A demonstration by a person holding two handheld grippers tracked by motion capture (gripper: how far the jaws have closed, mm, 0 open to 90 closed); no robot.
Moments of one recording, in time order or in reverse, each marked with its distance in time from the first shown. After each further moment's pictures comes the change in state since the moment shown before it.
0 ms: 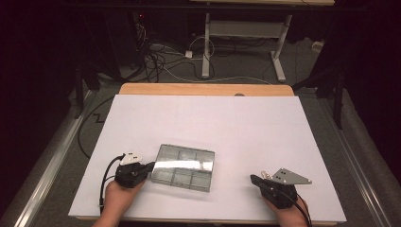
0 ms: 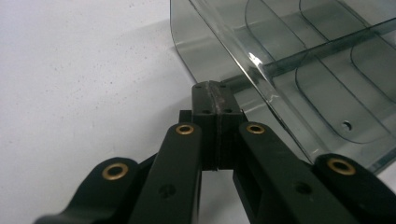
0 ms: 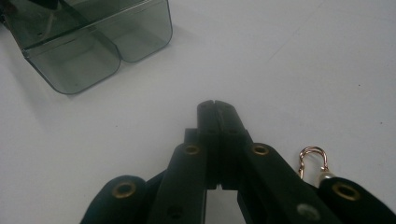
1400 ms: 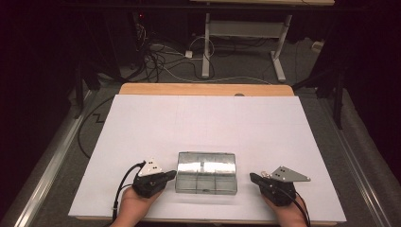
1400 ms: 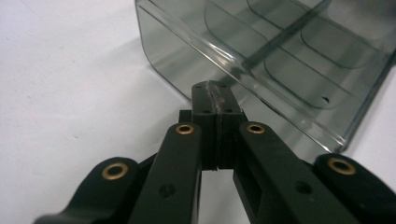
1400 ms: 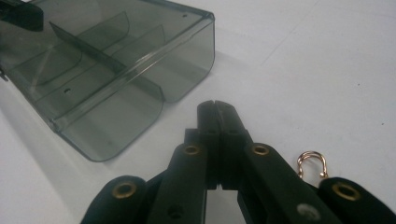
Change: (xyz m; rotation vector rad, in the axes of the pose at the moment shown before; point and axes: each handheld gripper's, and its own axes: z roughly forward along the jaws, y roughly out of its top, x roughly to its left) left arm -0.054 0.009 0.013 -0.038 -0.112 0.126; right arm -0.004 0.001 0.006 -0.003 -0.004 0.029
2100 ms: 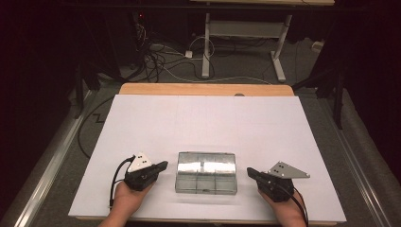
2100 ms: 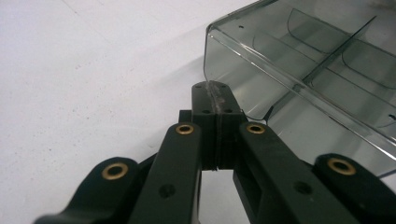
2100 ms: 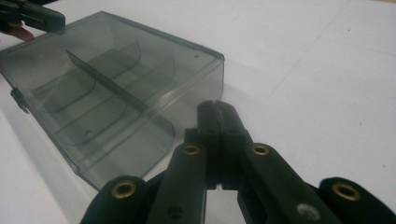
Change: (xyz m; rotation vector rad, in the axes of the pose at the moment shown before) left arm 0.024 -0.003 -0.011 -0.079 0.059 0.015; right arm 0.005 0.018 0.000 -0.054 0.014 -0.027
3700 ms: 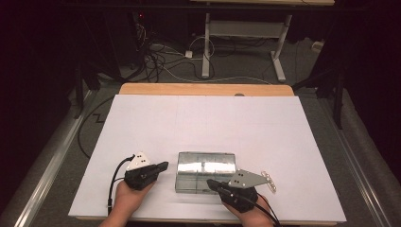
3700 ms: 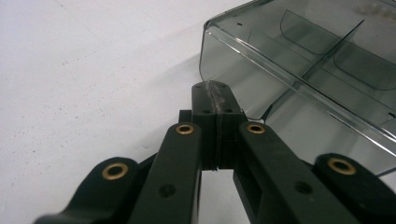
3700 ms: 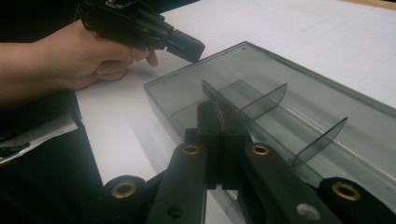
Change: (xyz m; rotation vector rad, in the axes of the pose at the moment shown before) left arm 0.006 -0.005 0.005 -0.011 -0.054 -0.026; right arm 0.090 0.027 0.035 -0.014 0.261 -0.105
